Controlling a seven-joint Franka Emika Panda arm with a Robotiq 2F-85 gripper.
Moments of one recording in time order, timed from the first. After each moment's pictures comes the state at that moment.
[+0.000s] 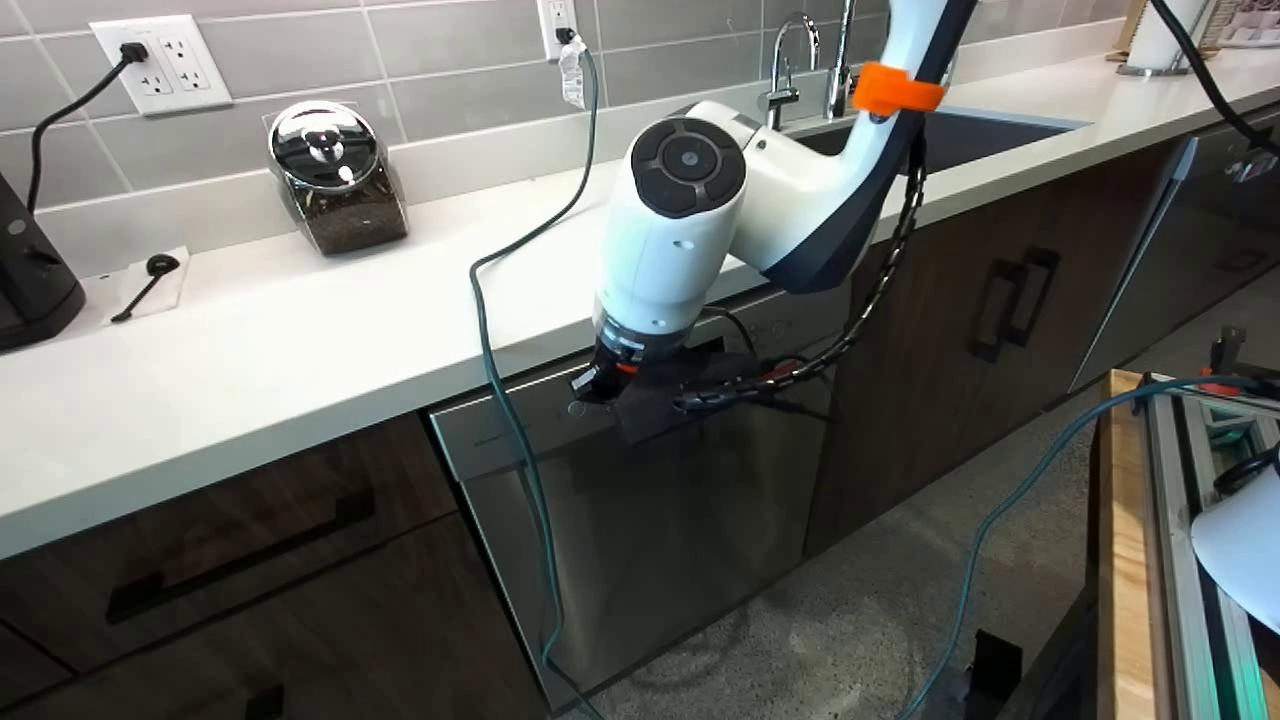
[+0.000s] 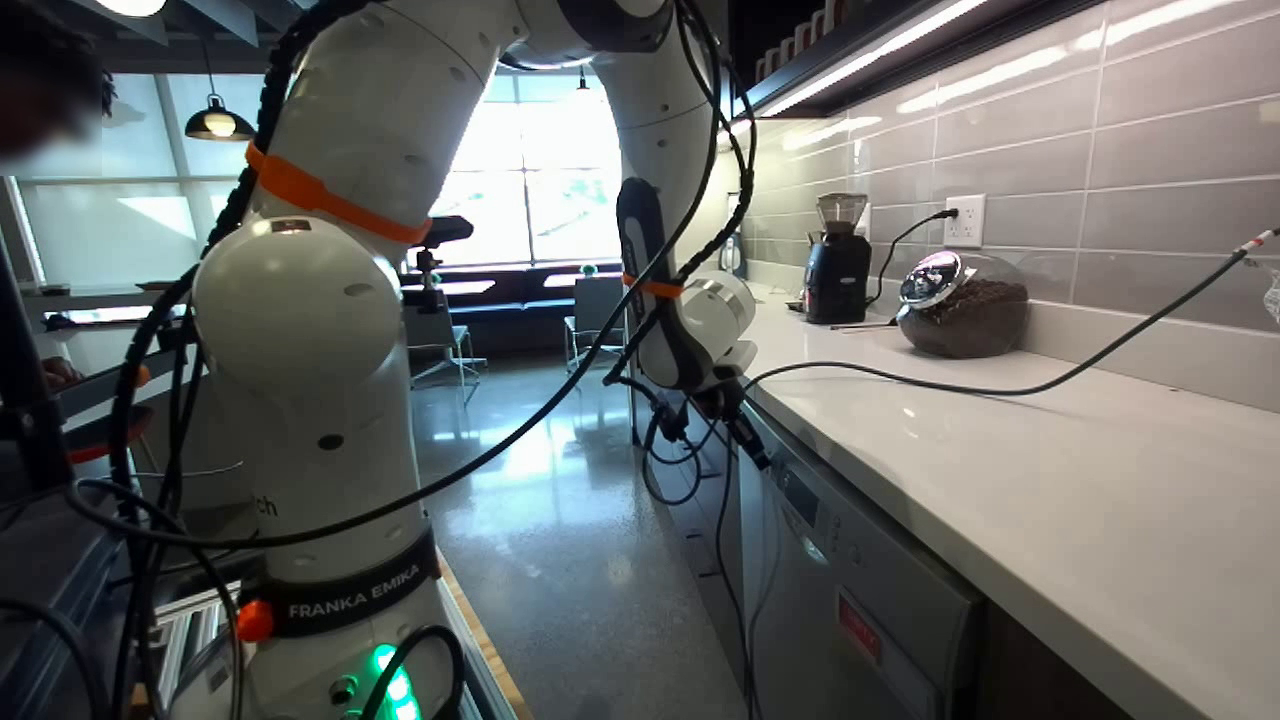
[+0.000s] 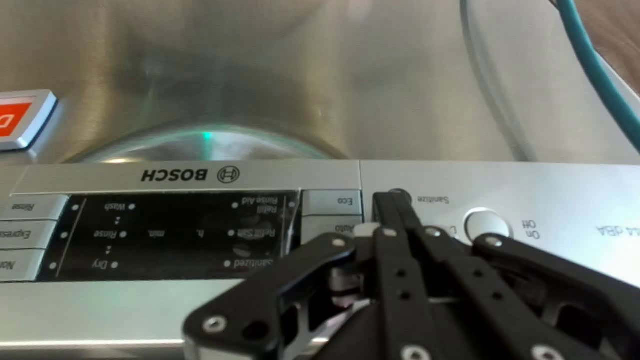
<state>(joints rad) -0.05 0.48 0.21 -2.22 -1.69 2.75 2.16</state>
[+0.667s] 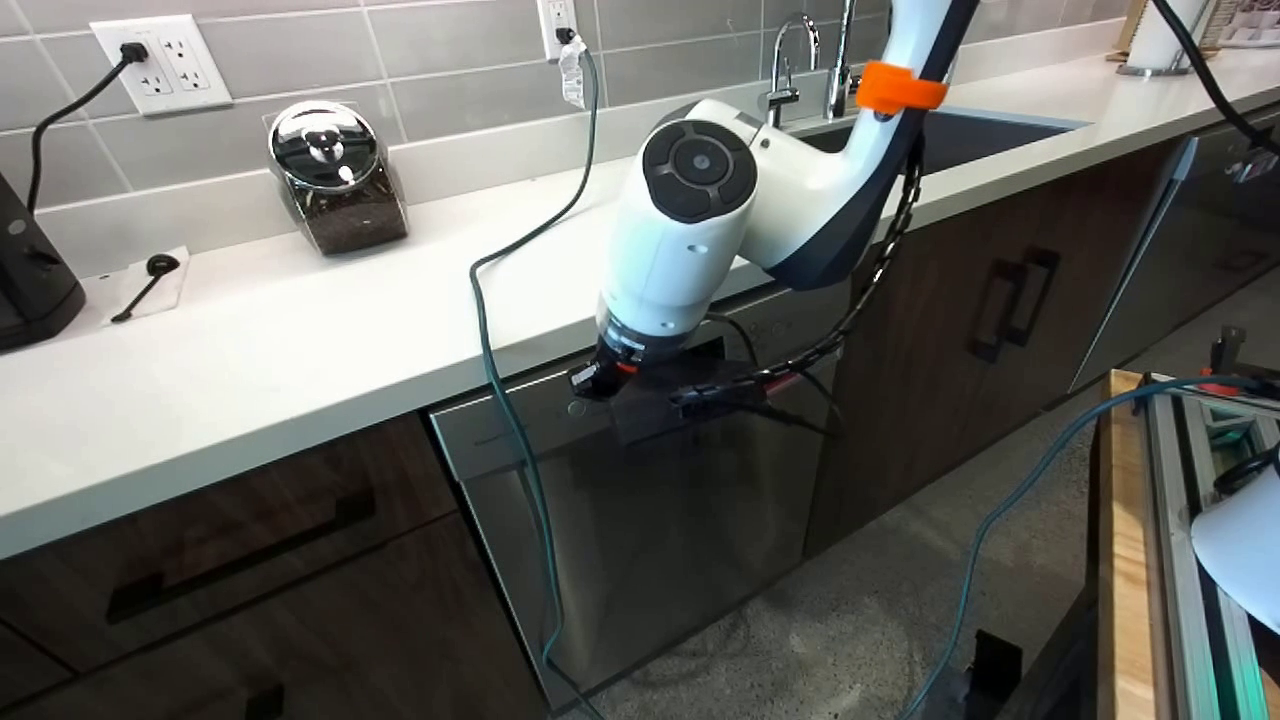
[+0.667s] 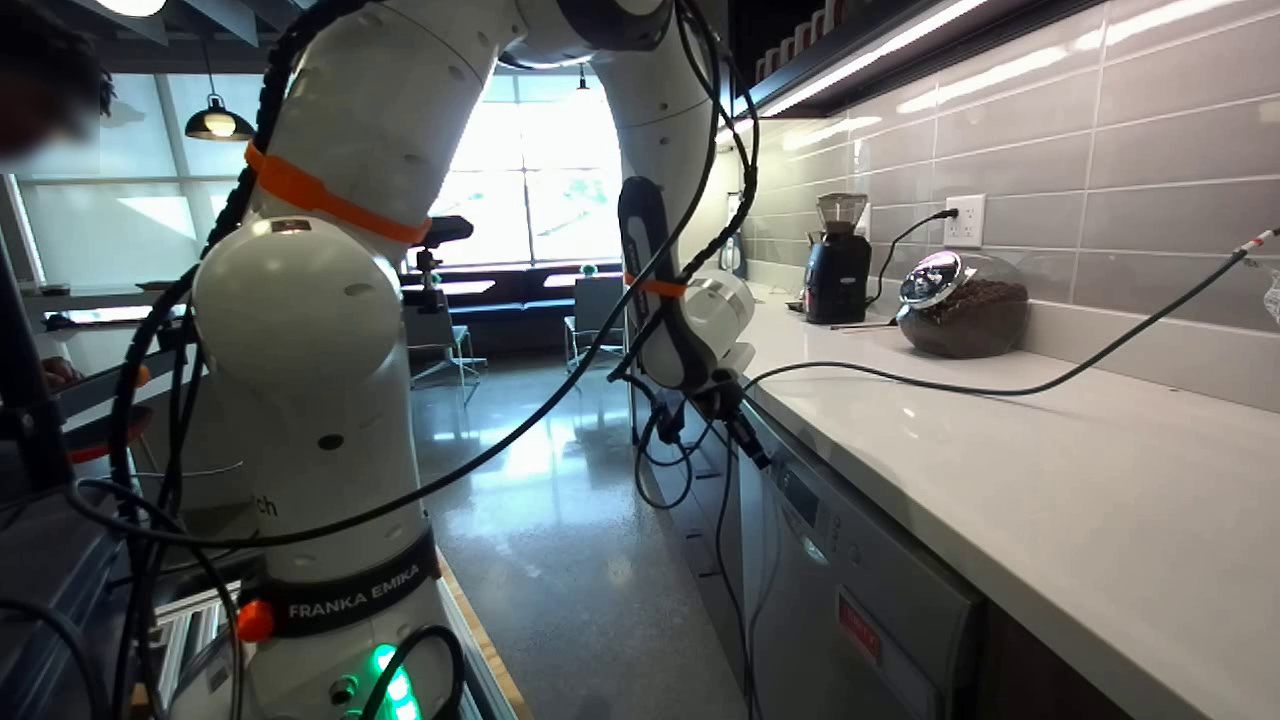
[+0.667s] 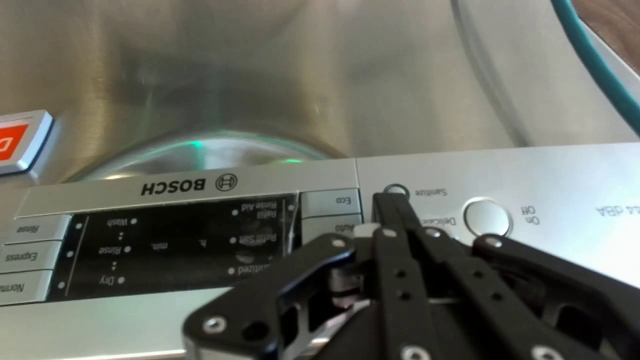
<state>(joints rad) -0.05 0.48 0.21 -2.23 -1.75 2.75 2.30</state>
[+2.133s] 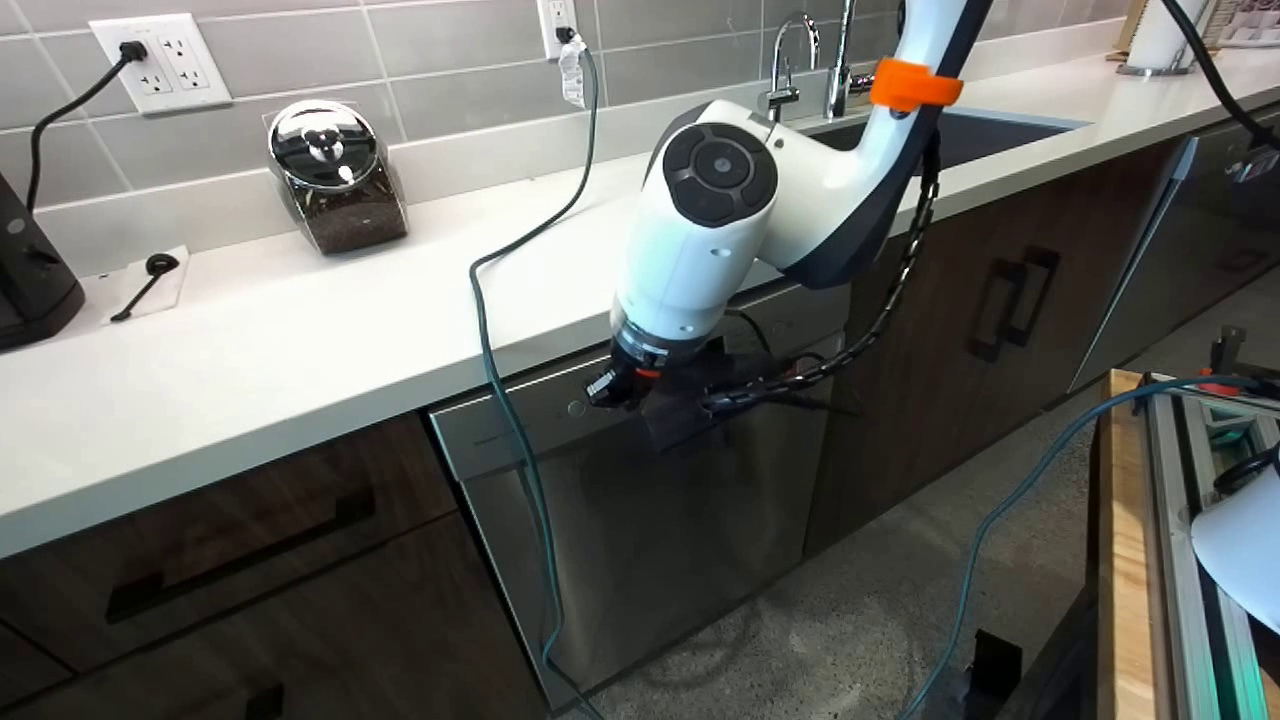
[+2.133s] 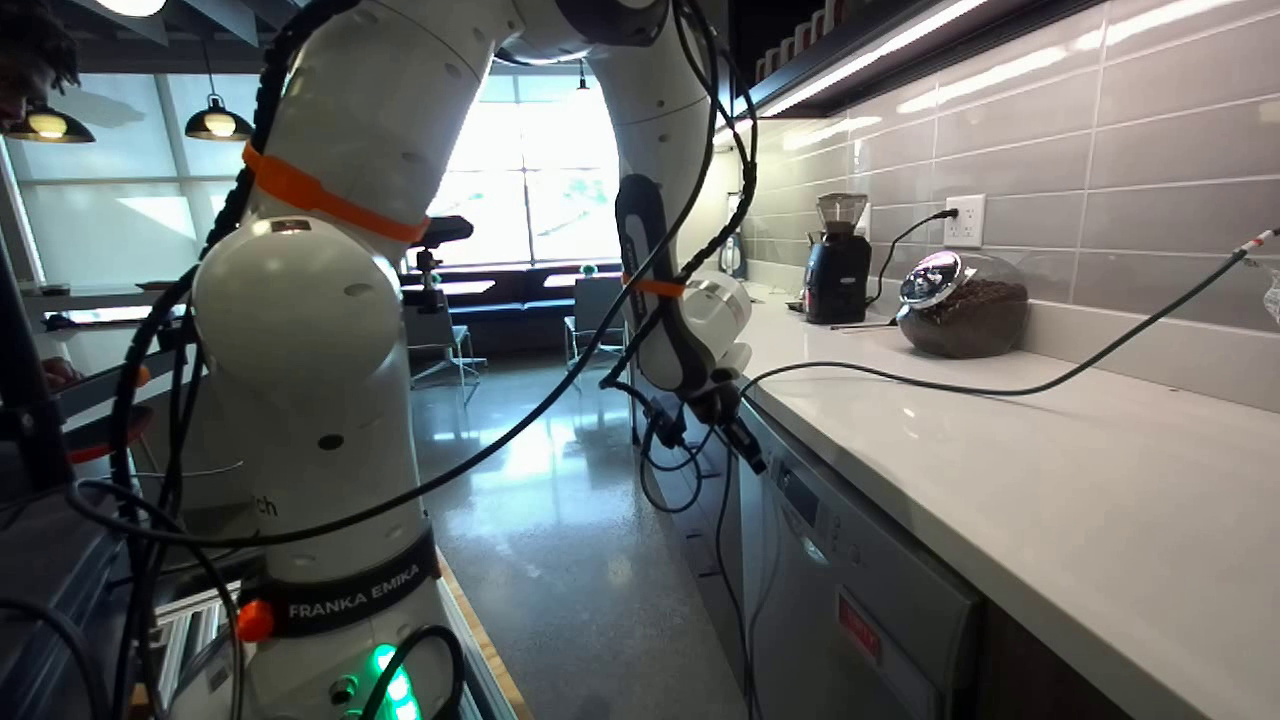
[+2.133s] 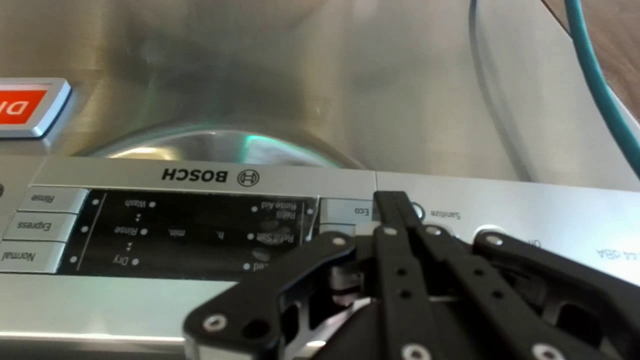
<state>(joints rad) -0.05 0.46 0.20 -2.26 -1.78 2.76 2.19</state>
